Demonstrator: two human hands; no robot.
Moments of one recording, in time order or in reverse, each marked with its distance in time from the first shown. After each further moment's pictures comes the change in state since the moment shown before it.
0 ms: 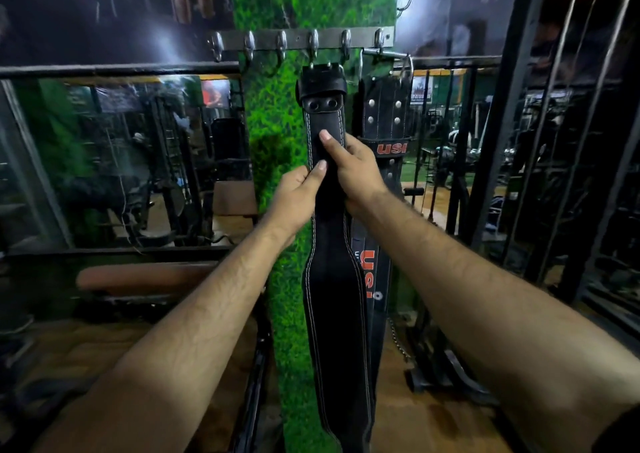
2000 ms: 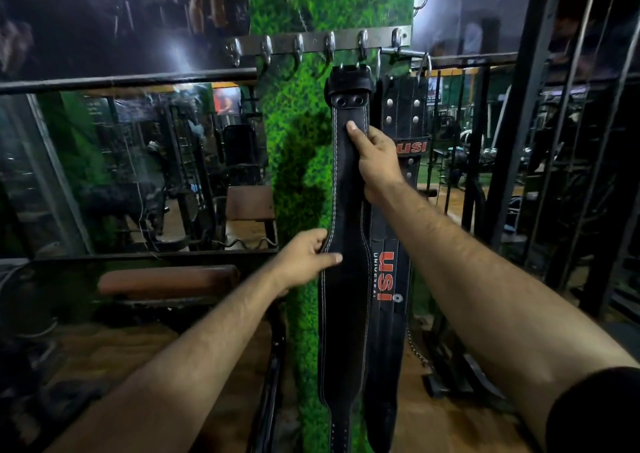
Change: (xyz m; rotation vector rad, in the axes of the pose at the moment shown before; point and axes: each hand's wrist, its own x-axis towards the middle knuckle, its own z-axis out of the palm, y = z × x) left_hand -0.031 -0.078 -0.045 0.259 -0.382 -0.175; right_hand 0.034 0.012 -0.002 0.048 0.123 -0.032
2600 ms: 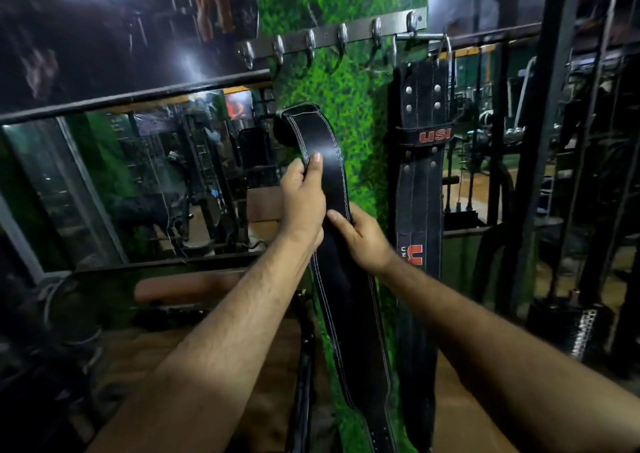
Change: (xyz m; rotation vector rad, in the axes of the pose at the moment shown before) left_hand 0.021 0.075 -0.019 -0.419 0.662 0.356; right_hand -0.079 0.104 -0.003 -0.549 -0.251 -0.188
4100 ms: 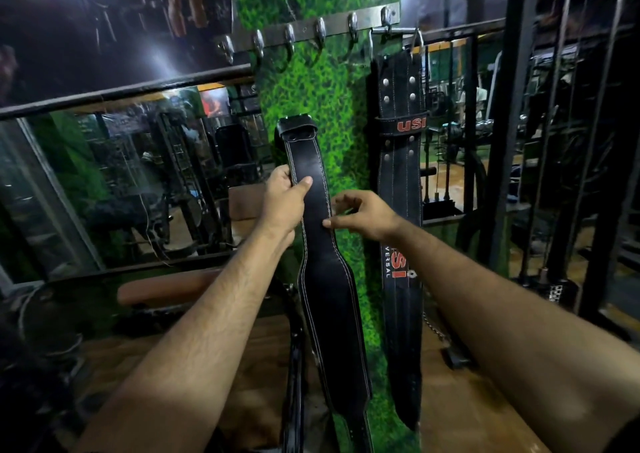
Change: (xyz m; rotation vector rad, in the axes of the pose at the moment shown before) left_hand 0.000 -0.010 -0.028 0.136 -0.160 -0.181; right_hand 0.002 -0.017 -0.042 -0.006 -0.185 0.268
